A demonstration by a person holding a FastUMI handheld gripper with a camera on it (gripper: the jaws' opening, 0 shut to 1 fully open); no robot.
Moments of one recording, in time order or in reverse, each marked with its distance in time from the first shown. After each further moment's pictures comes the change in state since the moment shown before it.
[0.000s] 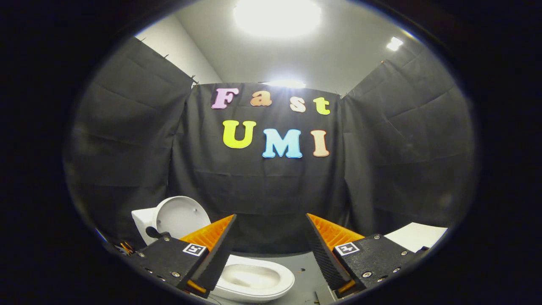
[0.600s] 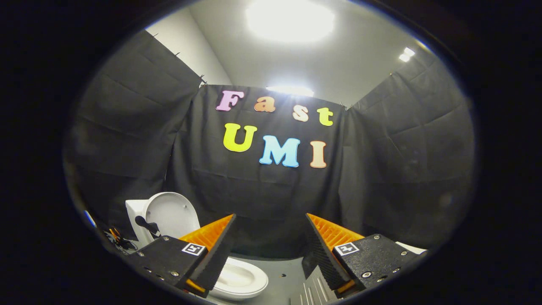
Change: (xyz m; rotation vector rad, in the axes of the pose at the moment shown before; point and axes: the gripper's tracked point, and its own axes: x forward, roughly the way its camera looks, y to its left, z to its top) arm -0.018 -0.059 0.045 -0.086 -0.045 0.022
